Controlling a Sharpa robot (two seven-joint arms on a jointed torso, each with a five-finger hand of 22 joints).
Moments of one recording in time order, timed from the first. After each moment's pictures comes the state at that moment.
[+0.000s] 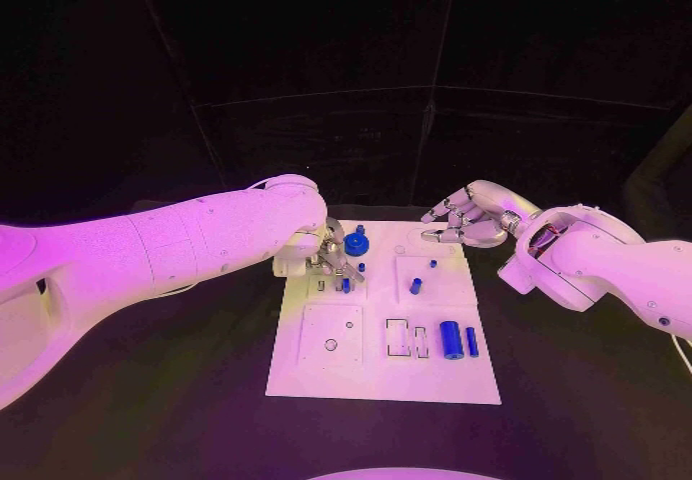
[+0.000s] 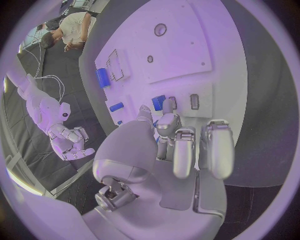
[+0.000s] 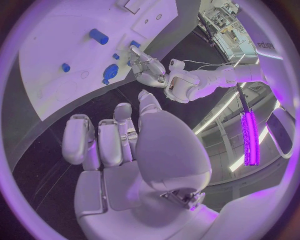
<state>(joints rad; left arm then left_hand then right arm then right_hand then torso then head) 1.41 -0.38 -0.19 1.13 -0.88 0.35 -0.63 1.18 0.12 -0.23 0.24 0.05 0.96 0.07 0.54 0.43 1.30 -0.01 1.14 1.07 1.47 -0.07 1.57 1.31 0.06 1.46 0.04 1.44 1.31 1.26 -0.95 -0.02 1.62 -1.03 -0.33 -0.03 1.41 -0.05 -0.11 0.23 0.40 0.95 0.14 0.09 0.07 1.22 0.06 0.87 0.94 1.47 -0.01 1.32 1.17 0.06 1.33 0.09 1.40 1.24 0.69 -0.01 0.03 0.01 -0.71</state>
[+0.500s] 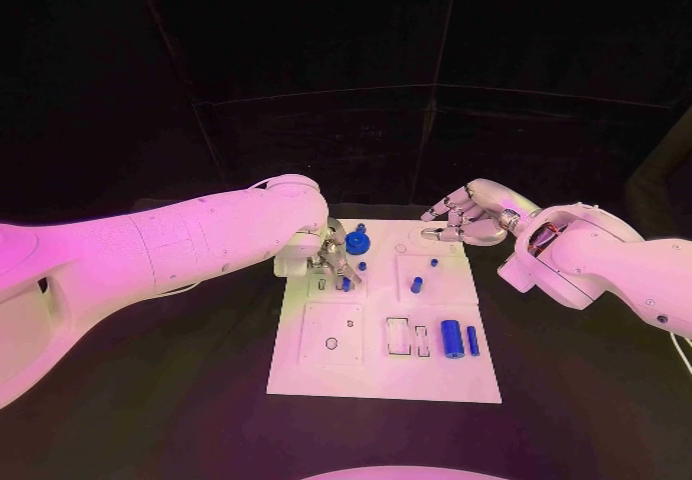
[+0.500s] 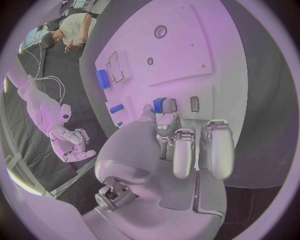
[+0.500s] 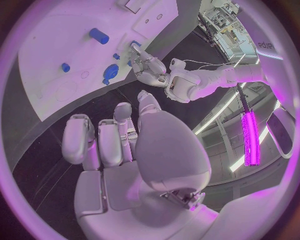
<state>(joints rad) 1.41 -0.39 -0.19 1.13 -0.89 0.35 -0.63 1.29 0.16 -0.14 0.14 0.05 0.94 0.05 0.56 0.46 1.31 -0.01 1.14 1.08 1.47 -0.08 1.57 1.31 0.06 1.47 0.04 1.44 1.31 1.26 -0.95 -0.02 1.61 -1.03 -0.33 -0.03 1.42 -0.05 -0.12 0.23 0.41 0.95 0.14 0.09 0.07 1.22 0.05 0.86 0.93 1.47 -0.01 1.32 1.17 0.06 1.33 0.09 1.39 1.23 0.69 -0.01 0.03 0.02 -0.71</state>
